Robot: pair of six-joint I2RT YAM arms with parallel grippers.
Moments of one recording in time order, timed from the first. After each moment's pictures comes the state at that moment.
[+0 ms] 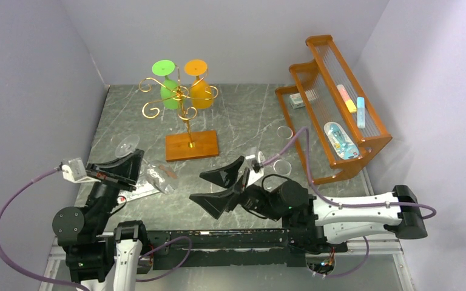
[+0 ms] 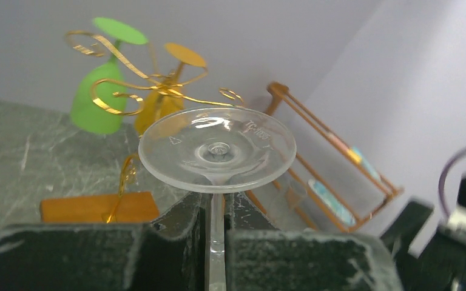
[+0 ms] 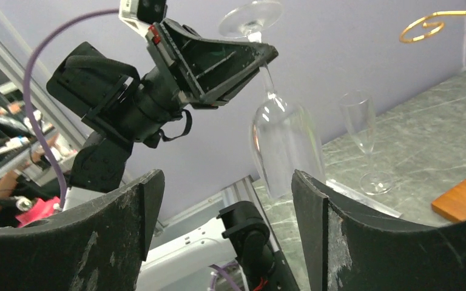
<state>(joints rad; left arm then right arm) 0.09 0.15 0.82 -0.39 0.33 -0.74 1.48 1.04 0.69 0.72 0.27 0.38</state>
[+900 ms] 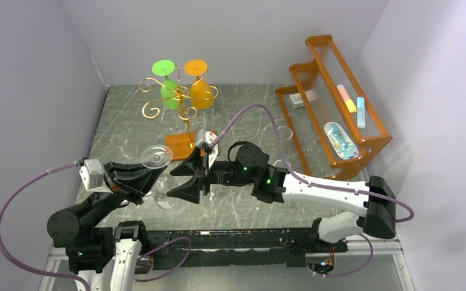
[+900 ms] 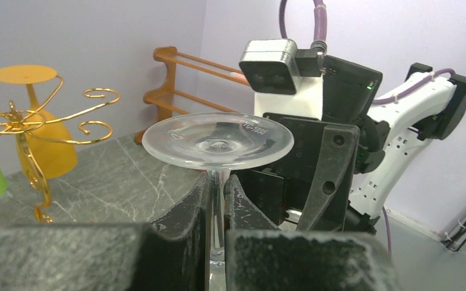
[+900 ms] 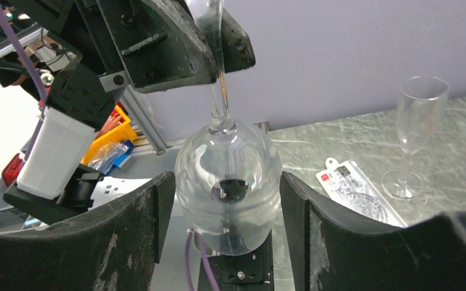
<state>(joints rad) 0.05 0.21 0.79 -0.06 0.85 -0.63 1.23 1.35 1.05 0.43 -0.36 0.31</state>
